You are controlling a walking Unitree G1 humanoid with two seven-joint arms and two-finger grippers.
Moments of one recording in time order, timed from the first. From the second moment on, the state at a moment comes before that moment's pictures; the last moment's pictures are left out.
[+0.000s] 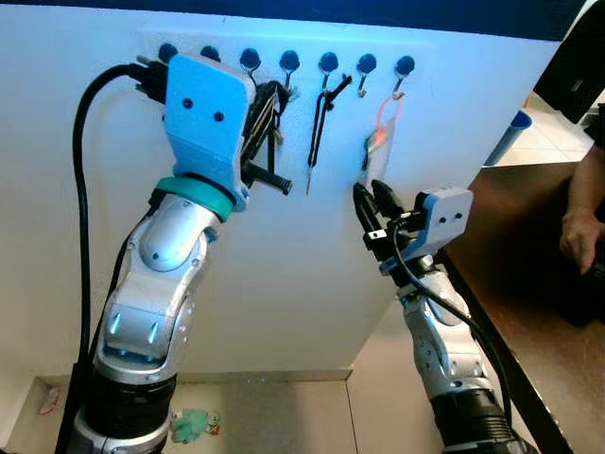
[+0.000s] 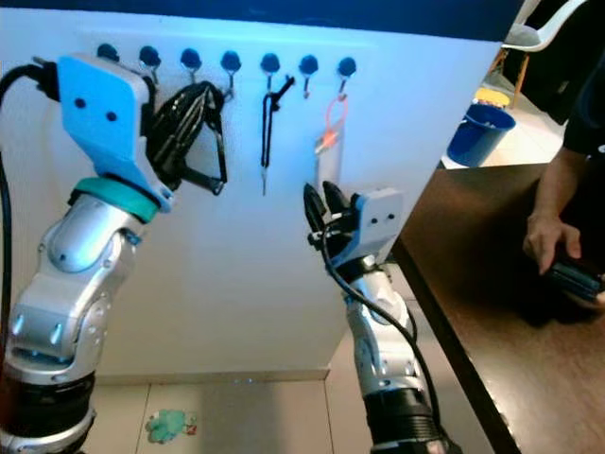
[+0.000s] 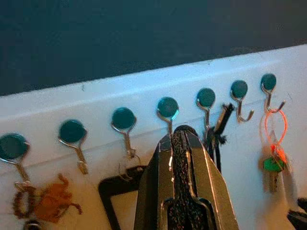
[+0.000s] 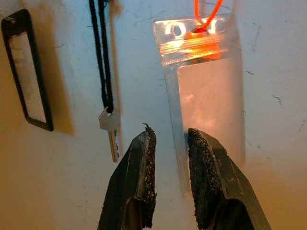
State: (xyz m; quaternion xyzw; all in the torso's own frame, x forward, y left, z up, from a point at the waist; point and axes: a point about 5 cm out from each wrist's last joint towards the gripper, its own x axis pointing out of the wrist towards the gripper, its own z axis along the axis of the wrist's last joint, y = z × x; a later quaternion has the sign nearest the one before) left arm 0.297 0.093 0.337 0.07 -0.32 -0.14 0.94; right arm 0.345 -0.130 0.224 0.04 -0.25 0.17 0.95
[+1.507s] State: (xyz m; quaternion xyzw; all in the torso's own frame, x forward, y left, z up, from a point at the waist) left arm 0.344 0.074 0.345 0.12 -0.33 -0.12 0.93; right arm 0.348 -0.124 0.228 0.04 -0.25 0.18 0.95
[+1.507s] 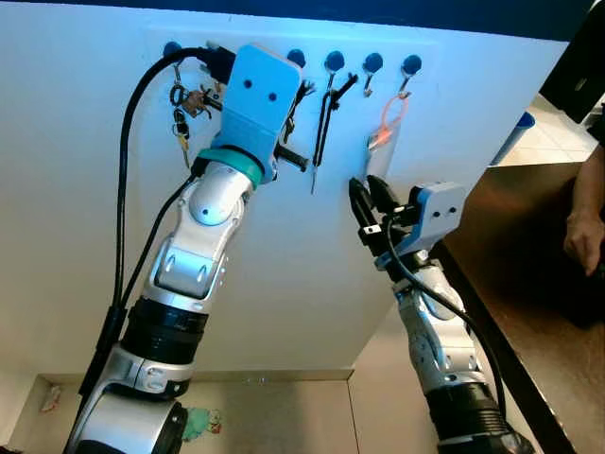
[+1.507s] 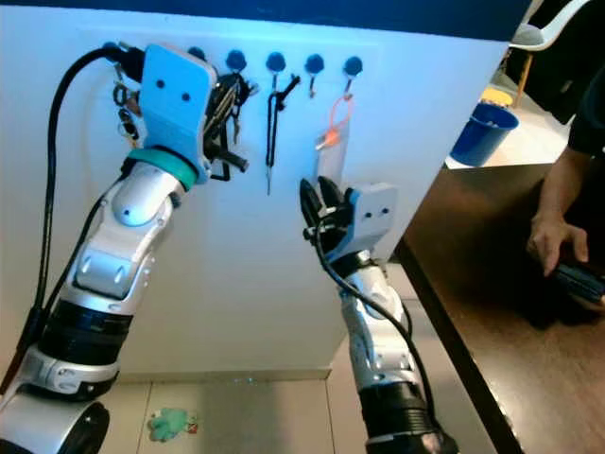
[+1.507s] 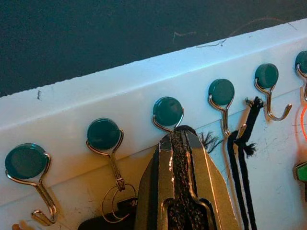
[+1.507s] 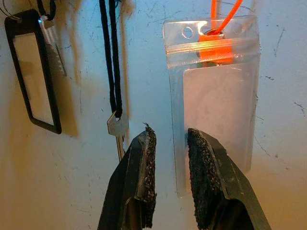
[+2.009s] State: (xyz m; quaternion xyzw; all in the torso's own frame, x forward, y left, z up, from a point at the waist) left arm 0.347 0.071 0.344 0.16 -0.31 -0.13 0.93; right arm 0.348 -0.123 0.228 0.04 -0.25 0.18 0.95
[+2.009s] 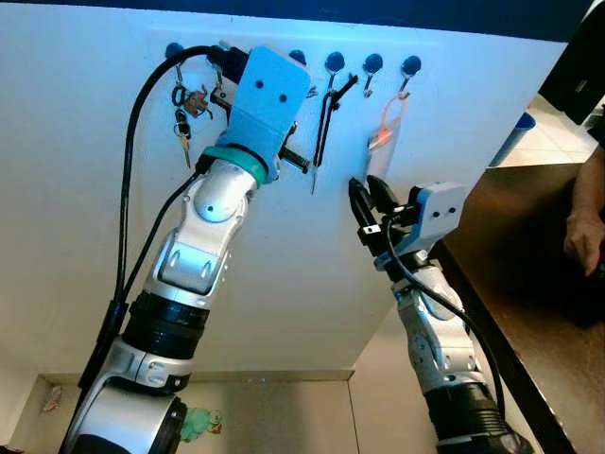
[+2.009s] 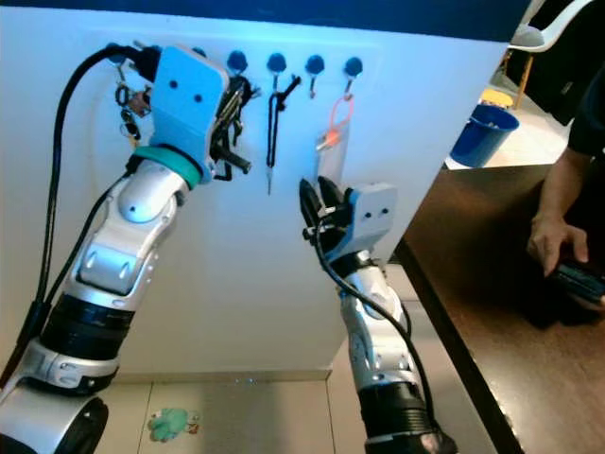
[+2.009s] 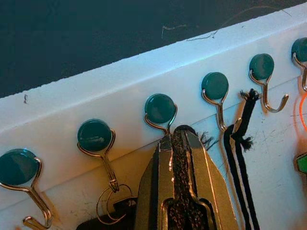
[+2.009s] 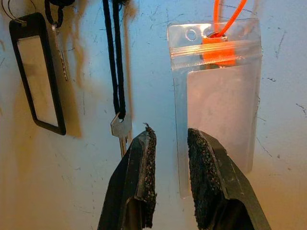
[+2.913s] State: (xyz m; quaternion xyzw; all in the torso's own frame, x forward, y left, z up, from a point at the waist) left arm 0.349 0.078 0.326 0.15 -0.26 -0.13 0.94; right arm 0.348 -0.124 0.228 0.04 -0.25 0.18 0.95
